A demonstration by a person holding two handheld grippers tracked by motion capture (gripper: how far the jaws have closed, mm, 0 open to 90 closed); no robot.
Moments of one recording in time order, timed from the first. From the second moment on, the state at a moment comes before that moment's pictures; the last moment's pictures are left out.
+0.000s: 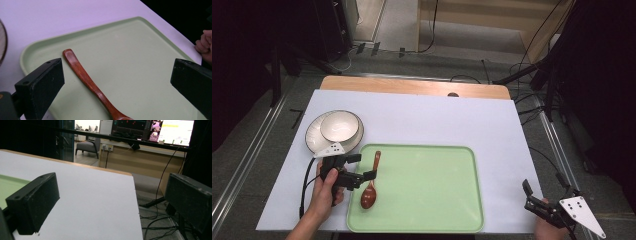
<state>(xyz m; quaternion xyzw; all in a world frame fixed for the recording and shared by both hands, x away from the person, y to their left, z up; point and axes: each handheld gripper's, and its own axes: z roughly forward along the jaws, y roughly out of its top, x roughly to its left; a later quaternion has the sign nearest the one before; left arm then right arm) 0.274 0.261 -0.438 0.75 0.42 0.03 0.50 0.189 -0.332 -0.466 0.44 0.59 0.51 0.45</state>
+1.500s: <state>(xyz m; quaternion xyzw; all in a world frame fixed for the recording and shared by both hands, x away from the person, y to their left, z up) 0.200 0.380 -0.450 0.70 0.49 0.12 0.50 0.189 -0.332 -0.466 0.44 0.59 0.51 0.45</state>
